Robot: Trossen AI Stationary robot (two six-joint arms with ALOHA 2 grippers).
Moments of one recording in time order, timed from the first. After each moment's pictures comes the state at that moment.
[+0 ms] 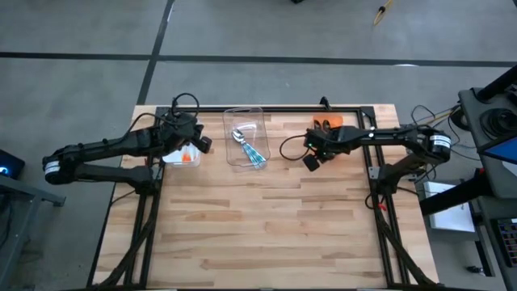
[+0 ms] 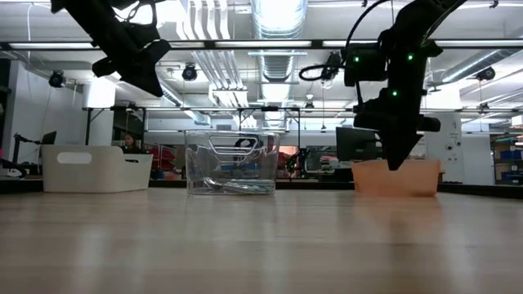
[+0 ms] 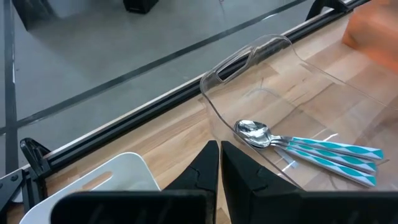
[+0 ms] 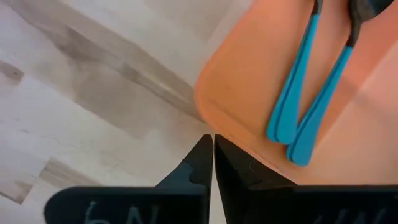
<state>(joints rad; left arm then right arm) 0.31 0.92 0.76 -0.56 -0.58 -0.40 -0.34 1.46 0.87 -0.80 0.18 0.62</state>
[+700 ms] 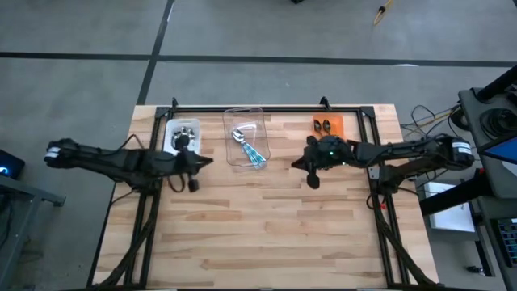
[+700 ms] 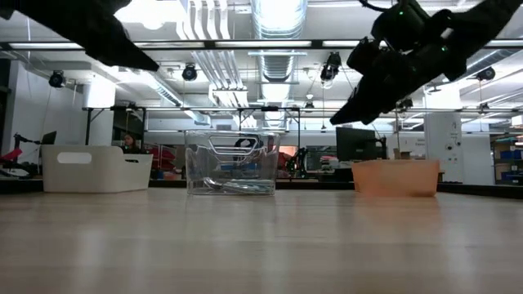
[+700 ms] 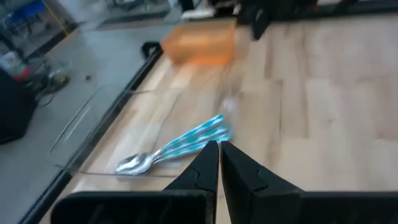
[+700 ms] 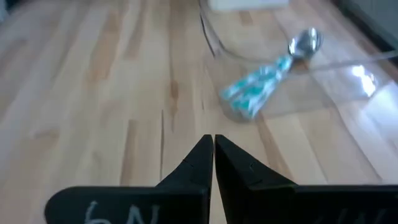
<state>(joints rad) -0.14 0.70 0.54 -0.32 -0.49 -0.01 -0.21 1.22 0.54 0.14 -0.16 -0.05</state>
